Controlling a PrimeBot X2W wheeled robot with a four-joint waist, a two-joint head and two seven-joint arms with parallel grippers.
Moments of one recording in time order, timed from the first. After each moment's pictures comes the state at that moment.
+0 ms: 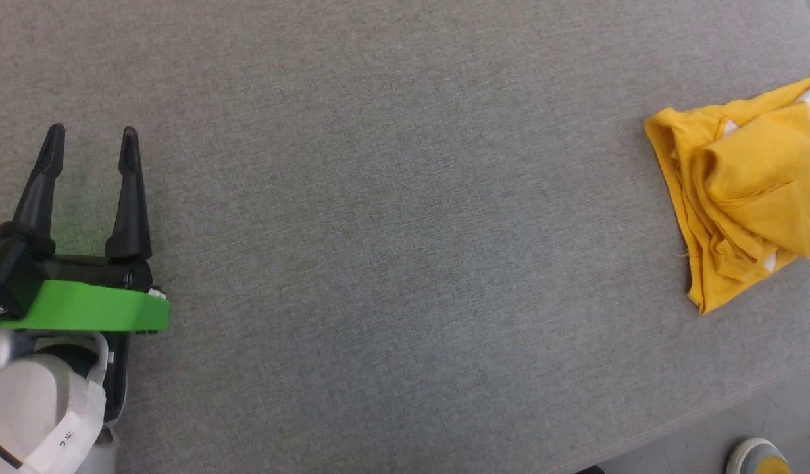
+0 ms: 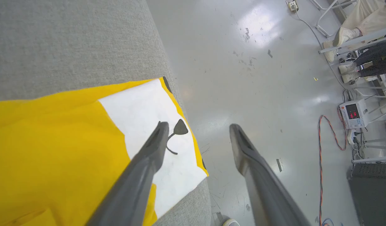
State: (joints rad) left arm -0.22 0.32 0.03 -0.23 -0.27 -0.04 -0.09; right arm -0.70 -0.44 -0.29 0.54 -0.06 0.13 0.44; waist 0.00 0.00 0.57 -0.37
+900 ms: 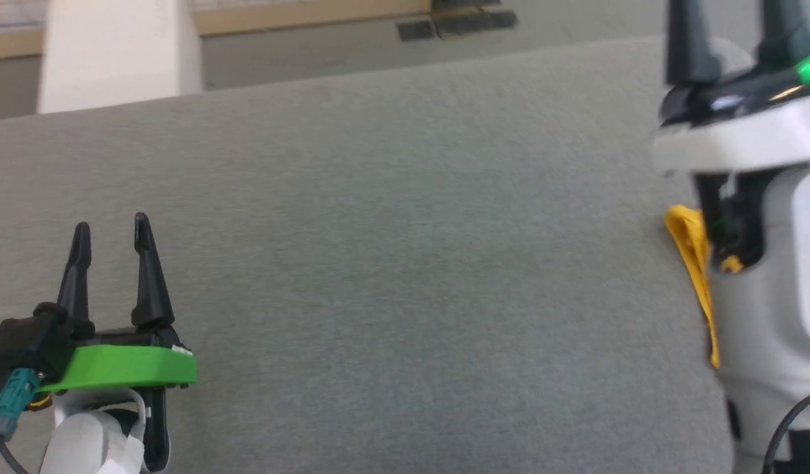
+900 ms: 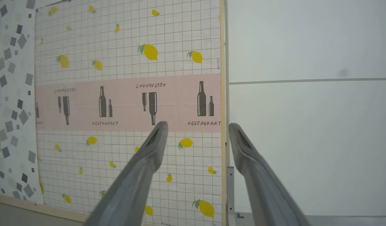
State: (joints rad) left arm -0.10 0.21 0.06 -0.08 -0.33 0.01 -0.24; right arm -0.69 -0.10 0.04 0.10 0.26 0.13 -0.18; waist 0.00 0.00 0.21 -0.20
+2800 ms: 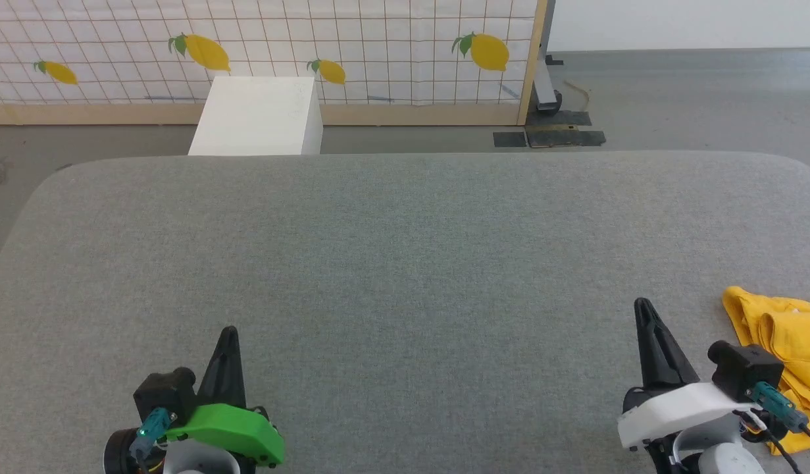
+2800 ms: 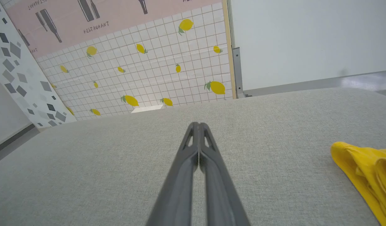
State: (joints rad) left arm -0.03 0.10 -0.08 0.23 -0.30 0.03 -0.24; right arm -0.07 -0.05 -0.01 0.30 0.25 0.13 -0.25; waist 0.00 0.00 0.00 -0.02
